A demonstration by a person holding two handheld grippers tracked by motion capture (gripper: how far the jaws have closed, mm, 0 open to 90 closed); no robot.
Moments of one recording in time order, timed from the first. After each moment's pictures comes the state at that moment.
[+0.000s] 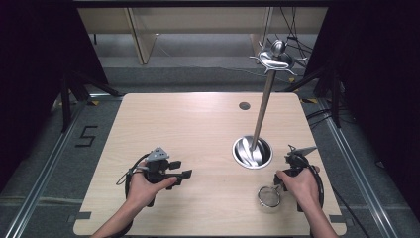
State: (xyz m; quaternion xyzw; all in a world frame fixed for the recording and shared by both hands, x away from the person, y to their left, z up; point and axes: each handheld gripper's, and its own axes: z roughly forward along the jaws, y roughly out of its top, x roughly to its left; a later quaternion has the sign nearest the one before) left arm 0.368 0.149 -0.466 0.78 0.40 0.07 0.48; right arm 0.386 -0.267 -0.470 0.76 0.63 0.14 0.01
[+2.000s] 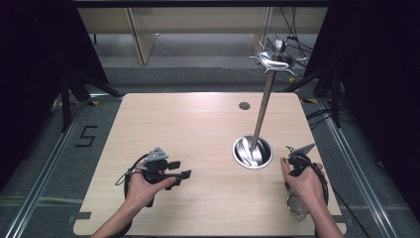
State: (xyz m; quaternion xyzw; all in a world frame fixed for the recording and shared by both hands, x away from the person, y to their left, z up) left arm 0.367 0.151 -0.465 0.78 0.40 0.07 0.48; right arm 0.390 -0.280 -0.468 0.71 0.70 0.05 0.03
